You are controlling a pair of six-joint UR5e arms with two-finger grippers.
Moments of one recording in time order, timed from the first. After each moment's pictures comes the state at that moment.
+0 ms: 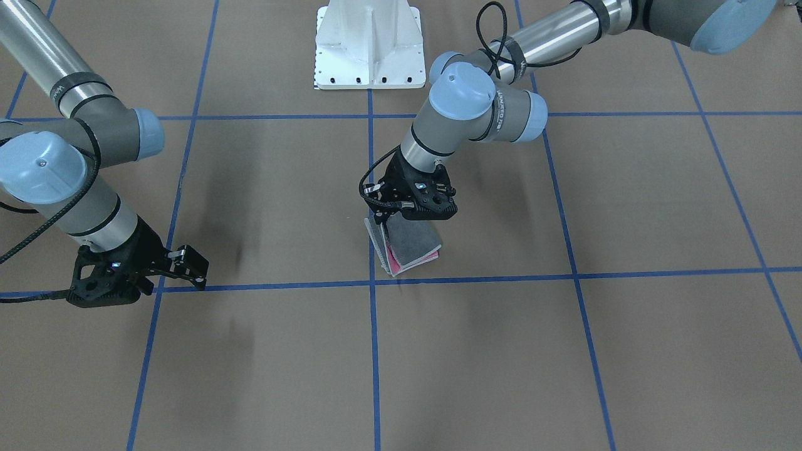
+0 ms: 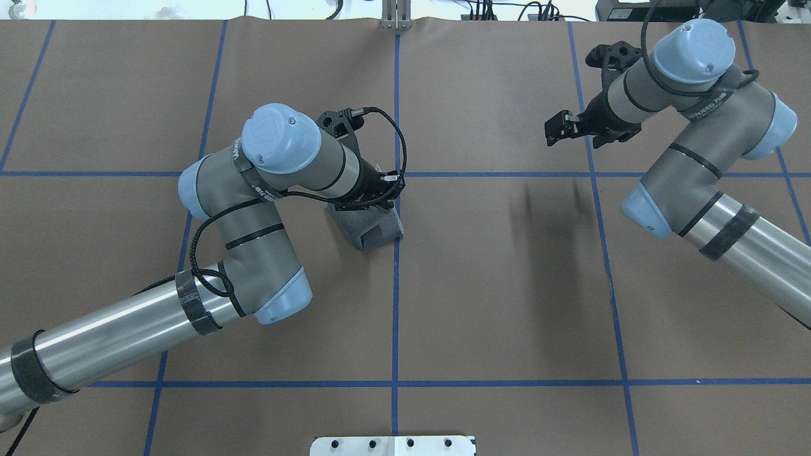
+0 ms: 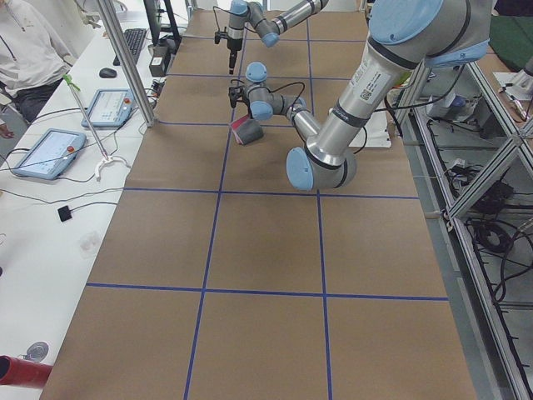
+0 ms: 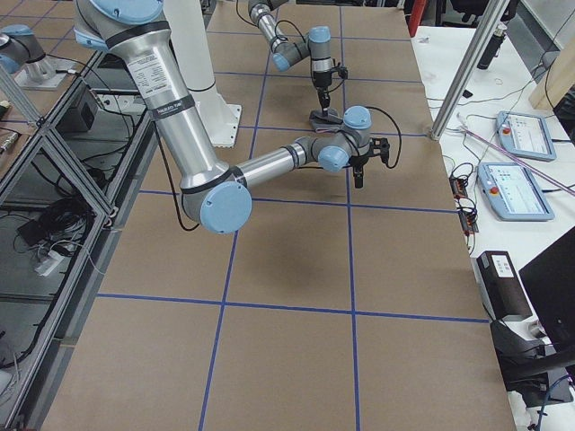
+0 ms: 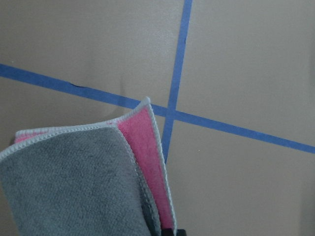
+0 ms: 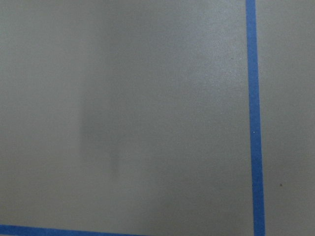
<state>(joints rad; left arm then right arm) -0.58 -2.34 -1.40 -2.14 -1.94 -1.52 0.91 -1.12 1.45 -1.11 2.08 0.96</state>
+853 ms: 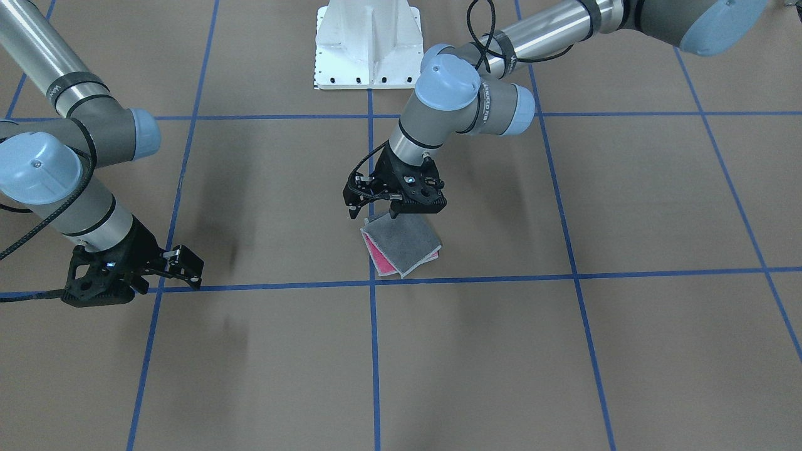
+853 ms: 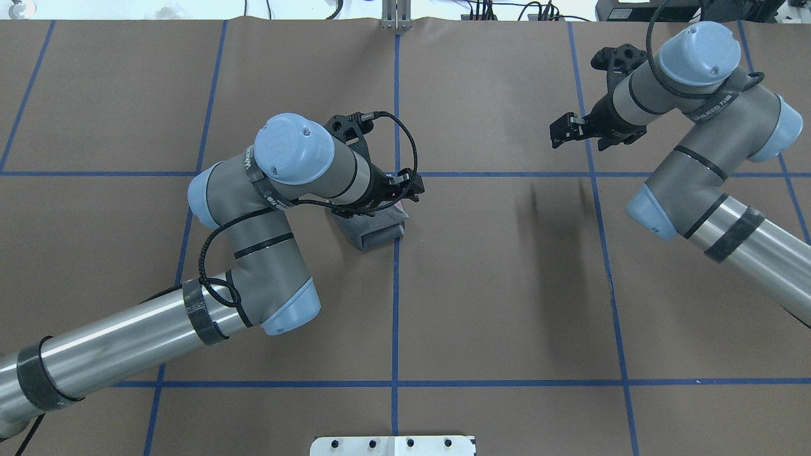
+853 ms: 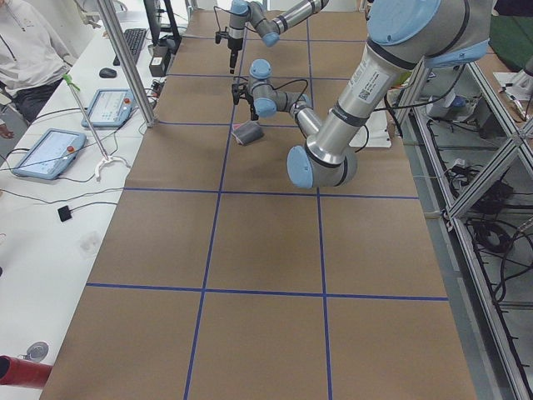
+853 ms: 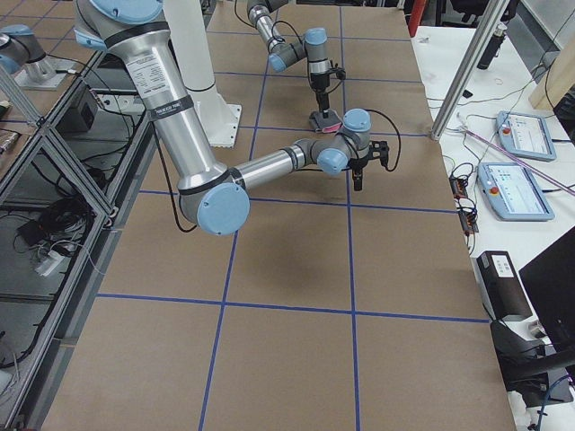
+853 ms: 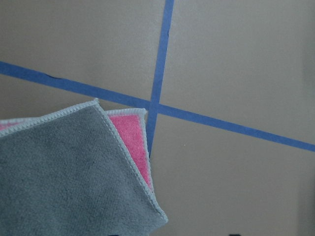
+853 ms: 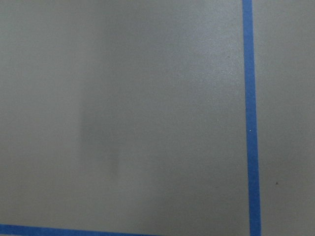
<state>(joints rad) -0.57 -2.34 -1.45 -2.04 -1.89 -1.50 0.92 -1.14 1.46 -1.11 2.09 0.95</state>
